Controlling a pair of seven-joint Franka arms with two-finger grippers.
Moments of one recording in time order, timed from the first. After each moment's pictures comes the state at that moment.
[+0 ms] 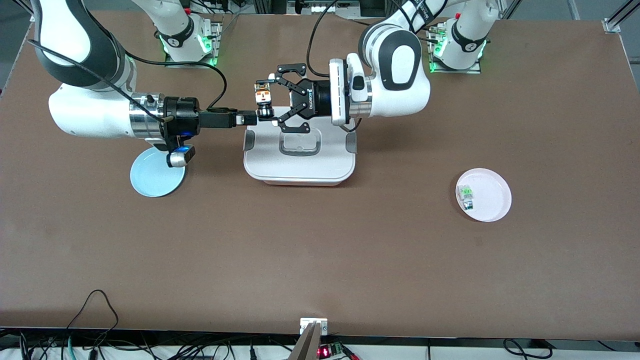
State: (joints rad) left arm -0.14 0.40 -0.68 -1.74 -2.07 2.38 1.99; right arm 0.02 0.14 0.26 -1.90 1.41 1.84 0.18
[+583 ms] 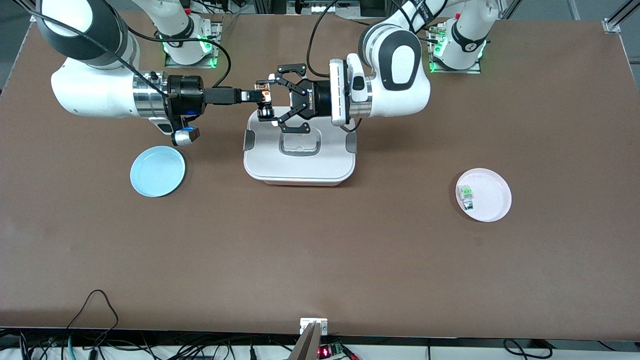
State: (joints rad) left arm -0.14 0.40 -0.68 -1.74 -2.07 2.38 1.99; right arm 0.02 0.04 0.29 -1.97 1.45 1.83 0.18
